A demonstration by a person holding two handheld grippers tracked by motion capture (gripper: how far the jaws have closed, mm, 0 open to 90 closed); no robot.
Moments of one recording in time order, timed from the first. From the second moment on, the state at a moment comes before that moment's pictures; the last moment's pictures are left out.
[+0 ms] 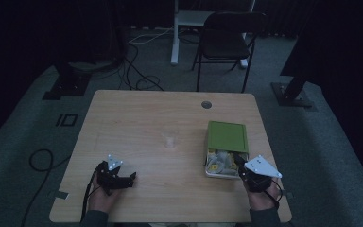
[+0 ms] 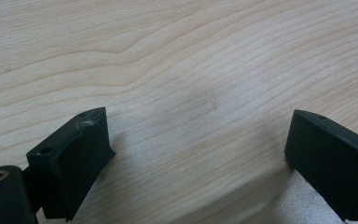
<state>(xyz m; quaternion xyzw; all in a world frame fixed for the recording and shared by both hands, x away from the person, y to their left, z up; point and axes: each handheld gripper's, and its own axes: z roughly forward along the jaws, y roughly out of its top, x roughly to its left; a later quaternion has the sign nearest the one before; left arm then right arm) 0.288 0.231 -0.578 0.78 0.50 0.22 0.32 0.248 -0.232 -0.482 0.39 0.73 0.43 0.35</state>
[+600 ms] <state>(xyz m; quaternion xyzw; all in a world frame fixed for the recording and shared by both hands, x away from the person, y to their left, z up) 0.288 0.231 -0.578 0.78 0.50 0.22 0.32 0.236 -0.231 -0.463 0.38 0.73 0.46 0.35</state>
